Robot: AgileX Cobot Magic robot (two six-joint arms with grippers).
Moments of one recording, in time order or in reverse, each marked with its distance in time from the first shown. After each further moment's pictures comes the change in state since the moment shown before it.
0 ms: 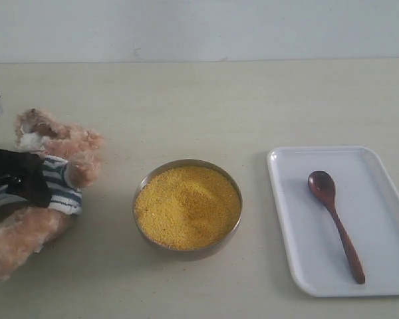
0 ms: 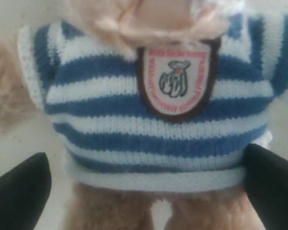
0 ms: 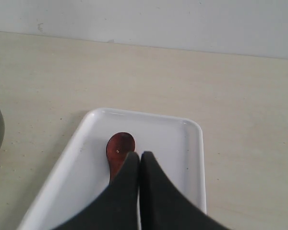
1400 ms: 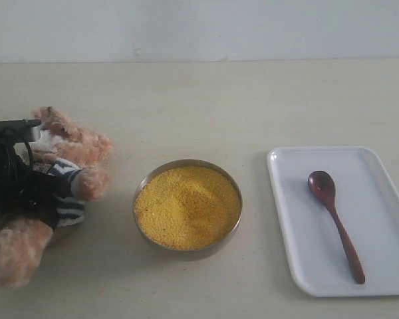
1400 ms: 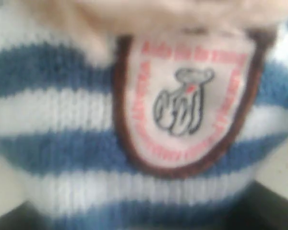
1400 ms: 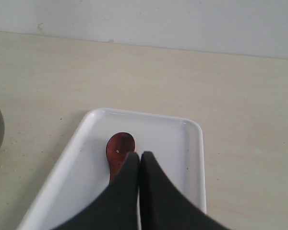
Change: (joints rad) left arm -0.155 0.124 -0.012 0.119 -0.029 -0.194; right arm 0.000 0.000 0.000 0.000 0.000 0.000
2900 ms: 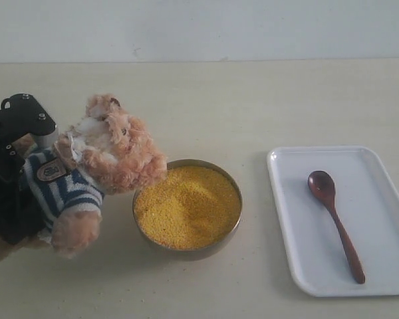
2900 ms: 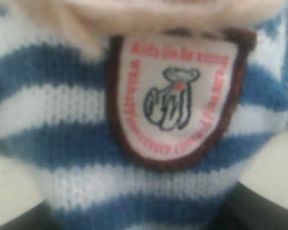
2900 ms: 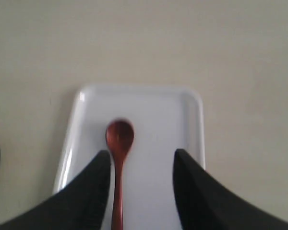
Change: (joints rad) left arm -0.152 -0.300 0.065 0.056 0.065 0.581; right arm 0.034 0.916 -0.704 -0.138 0.293 0.227
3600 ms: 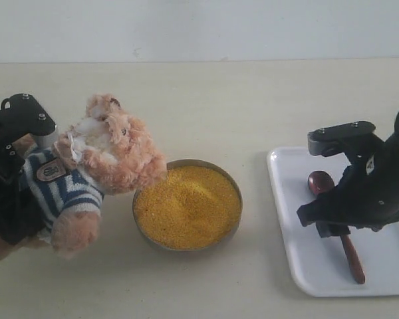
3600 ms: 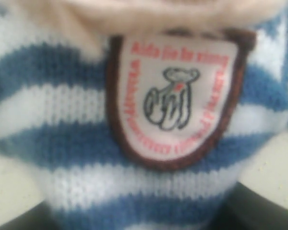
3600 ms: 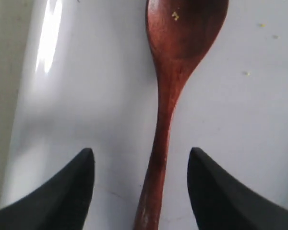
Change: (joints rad) left arm 0.000 0.000 0.000 0.003 0.000 0.000; right arm 0.173 0.661 0.063 0.031 -0.168 -0.019
